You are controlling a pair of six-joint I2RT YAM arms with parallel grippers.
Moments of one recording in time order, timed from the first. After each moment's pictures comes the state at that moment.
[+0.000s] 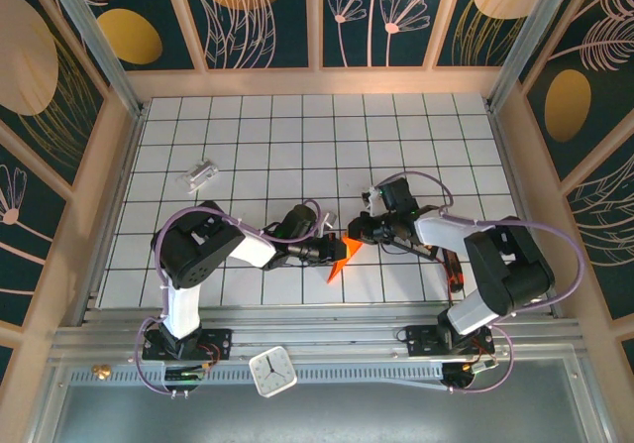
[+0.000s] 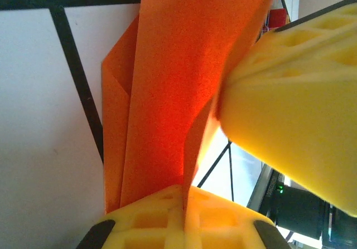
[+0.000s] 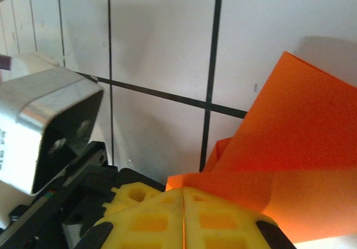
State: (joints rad) left arm -0.84 1.94 0.73 0.57 0.58 -1.03; right arm 0.48 1.54 0.67 -0.12 -0.58 0.58
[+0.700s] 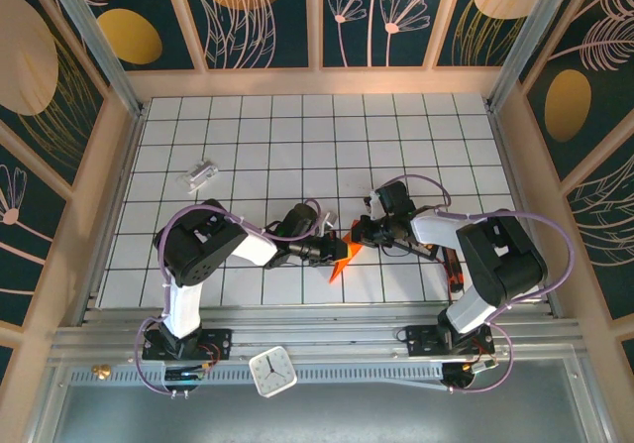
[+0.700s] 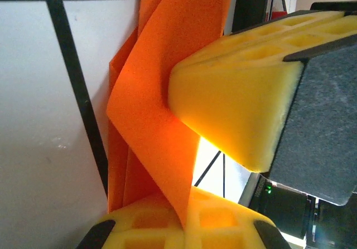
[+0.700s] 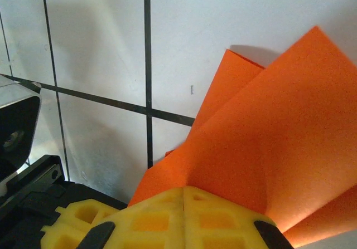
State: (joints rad) left arm -0.84 1.97 0.75 0.58 0.62 -1.09; right arm 0.47 1.59 0.66 -0.13 -0.50 0.57
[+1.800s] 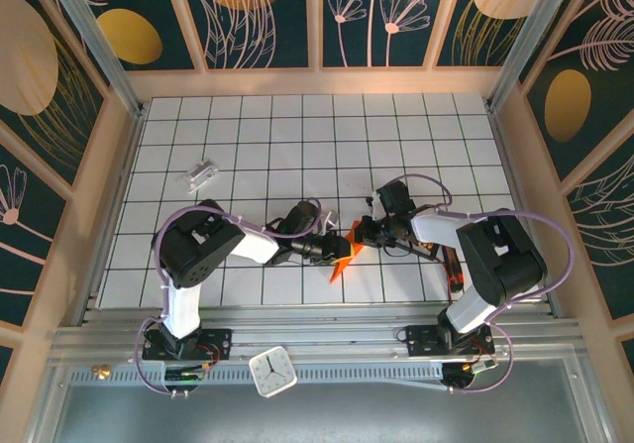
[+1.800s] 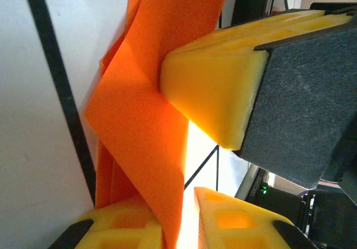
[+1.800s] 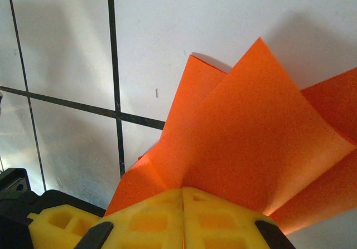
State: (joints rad) left arm -0.84 1.94 0.78 0.47 0.61 -1.10; right arm 0.47 1.60 0.67 -0.17 -0.44 0.54
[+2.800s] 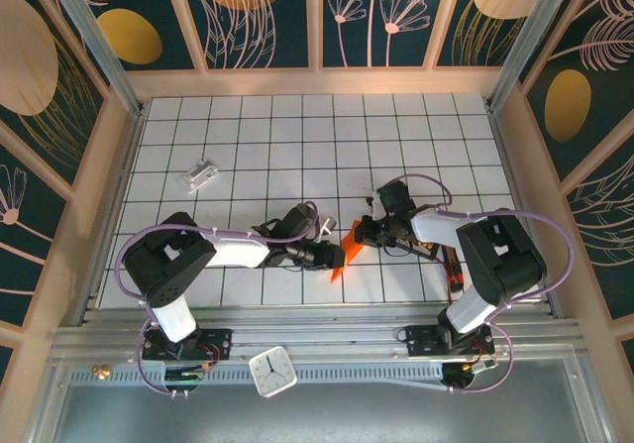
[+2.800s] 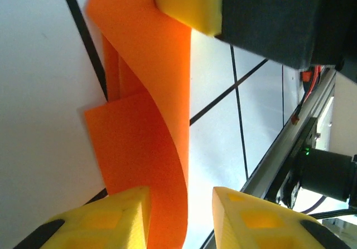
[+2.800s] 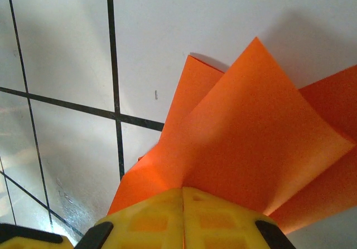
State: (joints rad) left arm -0.89 1.75 0.76 0.16 0.53 -0.88; right arm 0.46 1.60 0.68 -0.17 -0.44 0.54
